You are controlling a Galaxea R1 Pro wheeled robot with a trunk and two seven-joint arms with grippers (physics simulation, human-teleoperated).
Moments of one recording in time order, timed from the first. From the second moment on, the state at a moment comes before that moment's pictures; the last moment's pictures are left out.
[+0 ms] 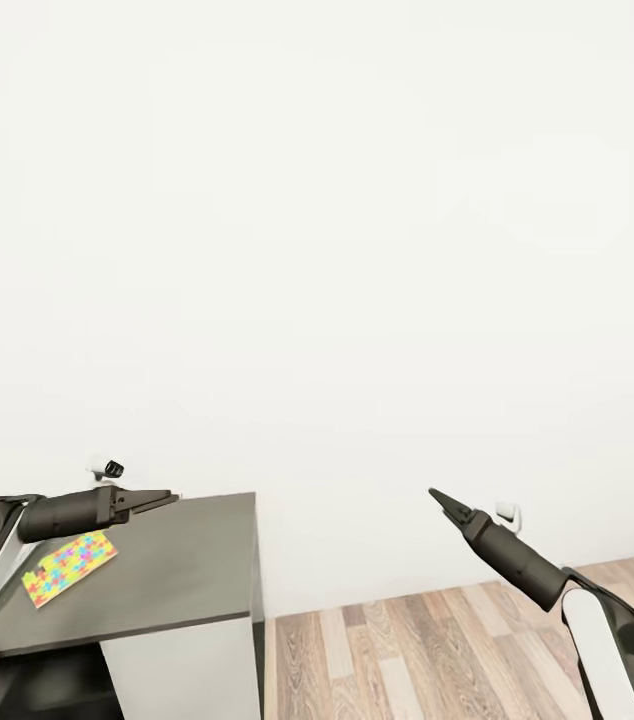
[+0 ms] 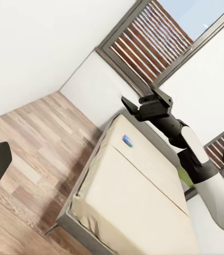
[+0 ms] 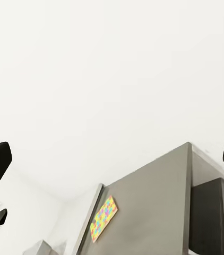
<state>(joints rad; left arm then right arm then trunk) -0.59 0.43 0.12 -1.03 0.23 0.91 -1.57 -0.24 -0.05 -0.32 -1.44 -0.74 0.77 0.57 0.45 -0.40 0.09</state>
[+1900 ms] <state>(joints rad) -0.59 0.43 0.12 -1.03 0.22 0.91 -1.57 -0.24 -0.06 -0.32 -1.43 -0.74 0.74 0.56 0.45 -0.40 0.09</state>
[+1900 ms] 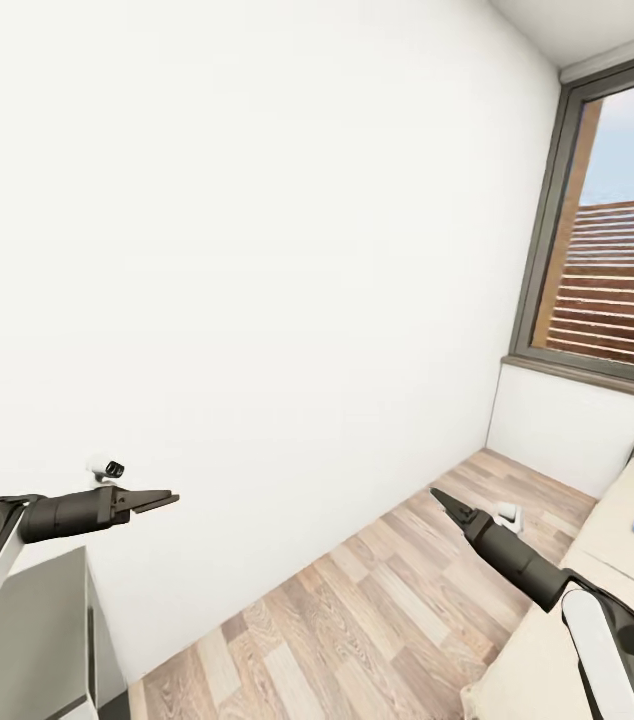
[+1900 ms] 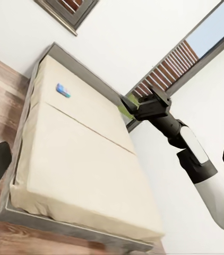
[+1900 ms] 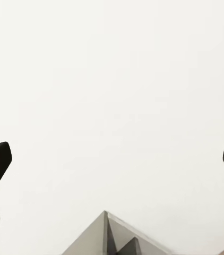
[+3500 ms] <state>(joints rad) -0.59 0.42 0.12 -1.03 0.22 0.91 -1.57 -0.24 -0.05 -0.34 -1.43 -0.74 0.73 0.57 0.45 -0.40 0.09</state>
